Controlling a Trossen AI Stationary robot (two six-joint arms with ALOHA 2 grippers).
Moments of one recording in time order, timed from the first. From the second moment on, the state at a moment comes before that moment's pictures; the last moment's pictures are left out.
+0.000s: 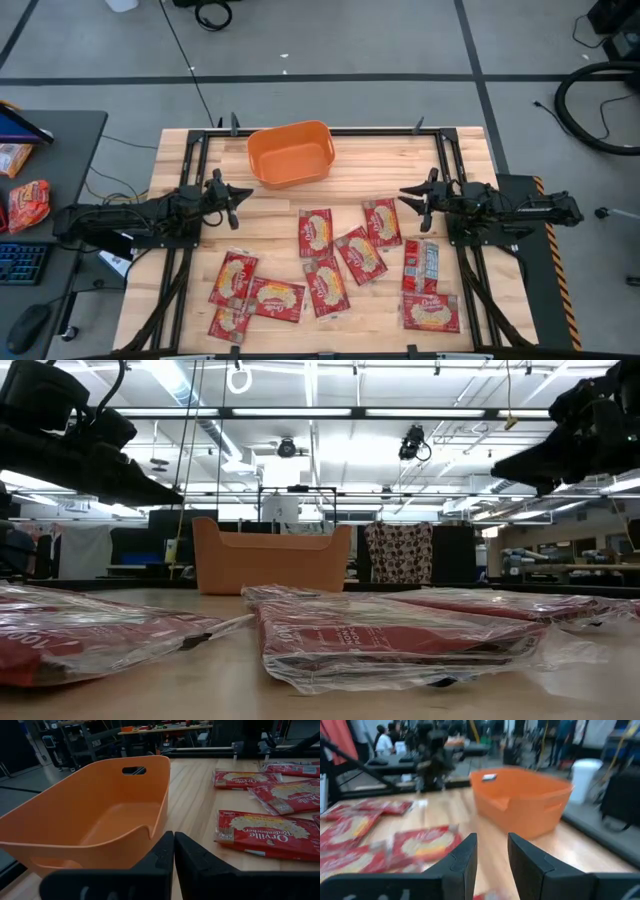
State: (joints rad) left arm 0.15 0.29 0.01 0.09 -0.29 0.06; right arm -0.01 0.06 0.06 -0.06 0.28 0.02
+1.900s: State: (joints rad) left arm 0.15 0.40 0.30 0.41 -0.54 -0.78; right arm -0.28 0.51 0.34 0.15 0.04 0.69
